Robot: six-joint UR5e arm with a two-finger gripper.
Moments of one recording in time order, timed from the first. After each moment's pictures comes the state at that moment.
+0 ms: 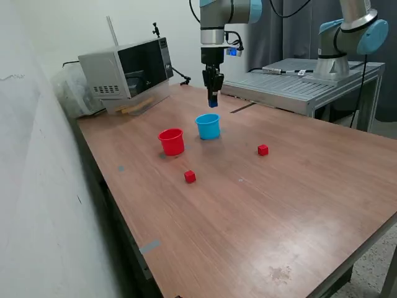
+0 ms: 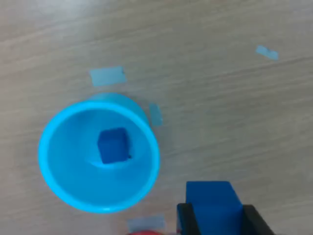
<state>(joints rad) -0.24 -1.16 1.72 -2.30 -1.55 3.14</state>
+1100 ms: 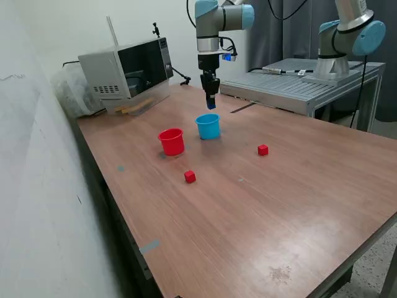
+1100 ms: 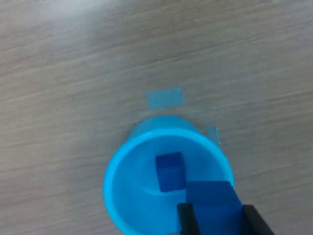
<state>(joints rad) -0.33 -1.15 1.76 -2.30 -1.55 3.05</state>
